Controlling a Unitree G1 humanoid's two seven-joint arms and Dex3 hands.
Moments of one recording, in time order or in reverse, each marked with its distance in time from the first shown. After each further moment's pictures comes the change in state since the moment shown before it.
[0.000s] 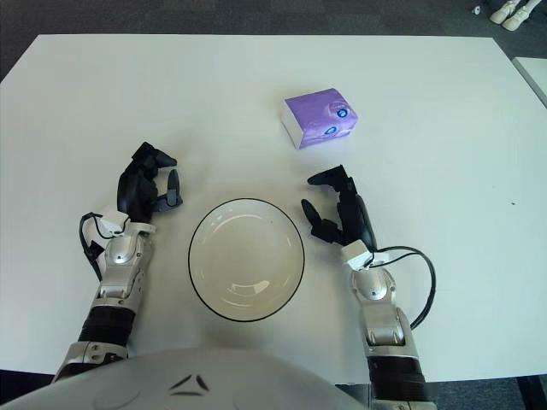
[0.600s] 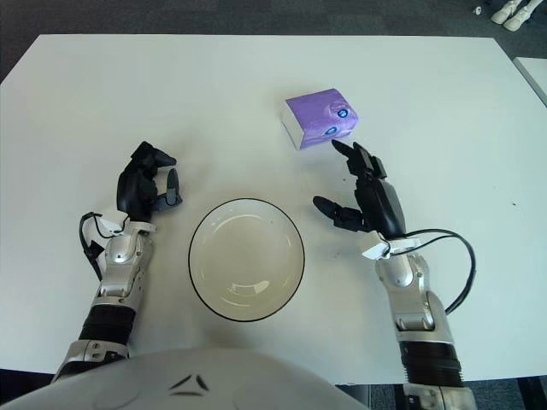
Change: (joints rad) left arm -0.010 -0.004 0.003 0.014 -0.008 -0.017 0.000; right arm -0.100 -0.176 -0.065 -0.001 -0.102 -0.041 -0.022
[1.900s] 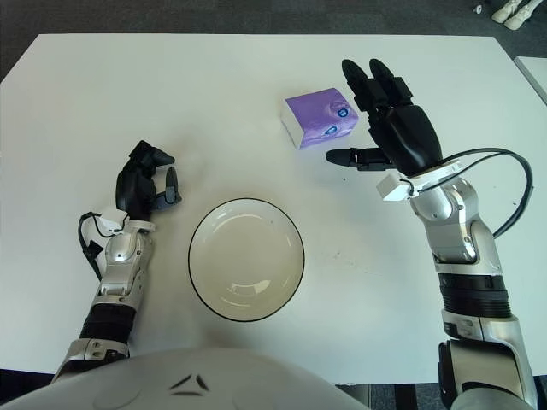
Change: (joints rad) left arm -0.004 -0.012 0.000 0.000 0.001 0.009 0.020; right arm -0.336 -0.260 -0.001 0.058 -0.087 -0.022 0.115
